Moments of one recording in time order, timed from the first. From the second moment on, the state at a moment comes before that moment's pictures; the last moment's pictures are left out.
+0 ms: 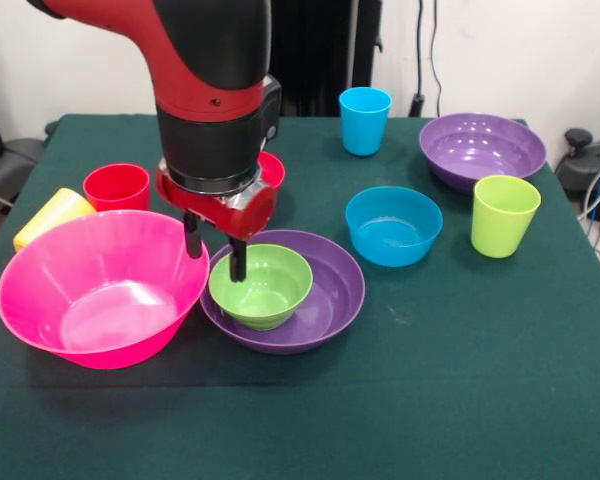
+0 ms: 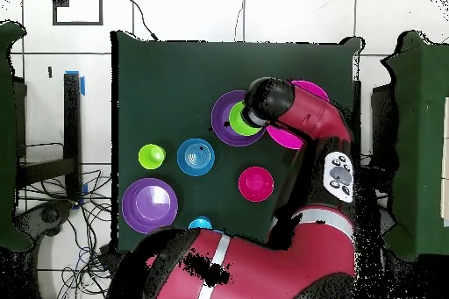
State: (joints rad) arm -0.25 -0.37 -0.19 1.29 0.21 0.67 1.90
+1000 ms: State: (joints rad) arm -0.26 -0.32 -0.20 1.29 0.23 0.61 1.90
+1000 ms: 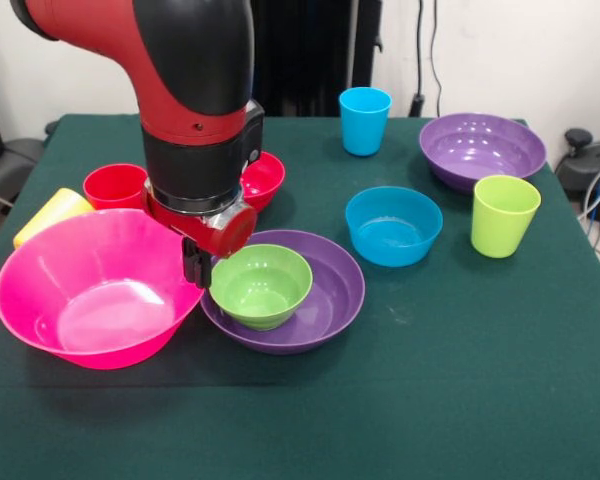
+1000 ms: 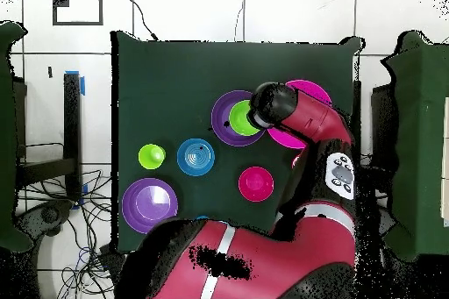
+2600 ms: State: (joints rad) arm -0.26 -0.34 -0.23 1.28 0.23 0.61 1.90
